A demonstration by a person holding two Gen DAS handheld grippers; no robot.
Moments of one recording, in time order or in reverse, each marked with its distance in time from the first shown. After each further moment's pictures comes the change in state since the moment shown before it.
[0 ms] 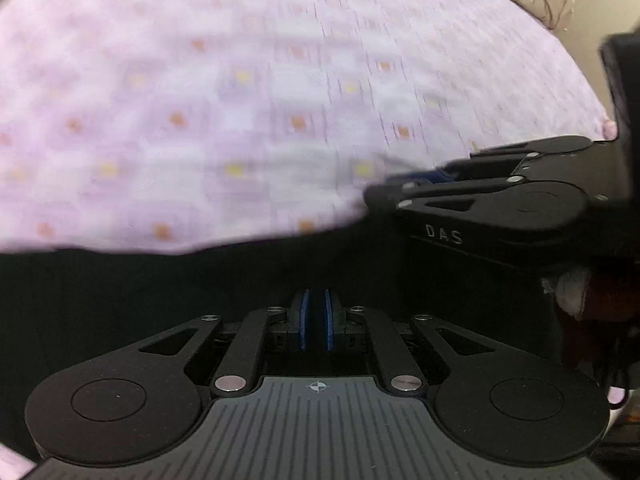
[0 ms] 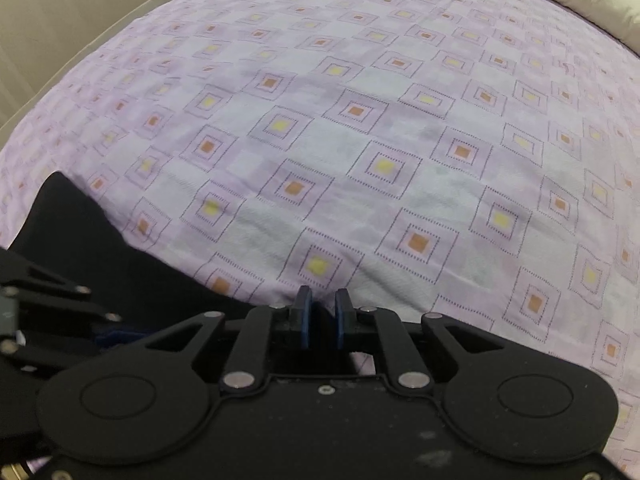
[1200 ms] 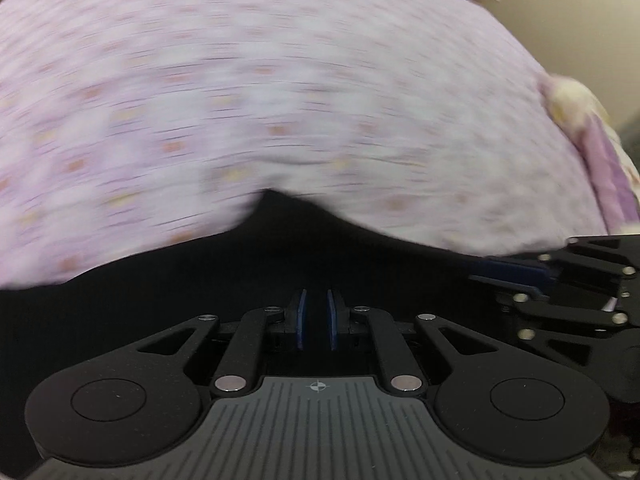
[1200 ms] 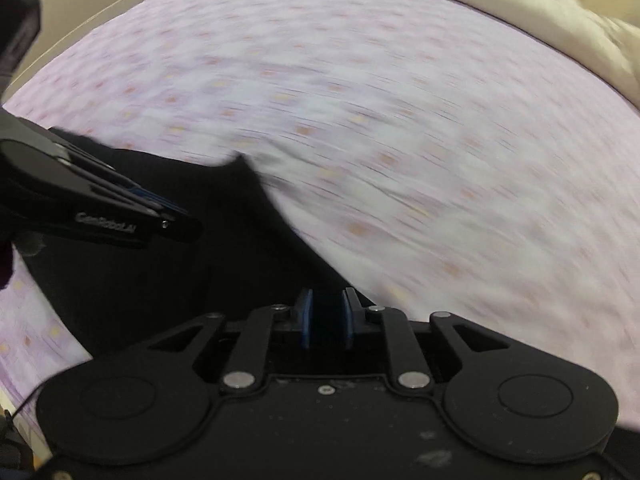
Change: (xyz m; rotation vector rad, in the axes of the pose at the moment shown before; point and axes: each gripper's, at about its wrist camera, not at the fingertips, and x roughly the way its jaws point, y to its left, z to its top) left arm 0.010 -0.066 -0.011 0.201 -0.001 -0.136; right arm -0.108 -0.009 -0.123 0.106 -0.048 -0.235
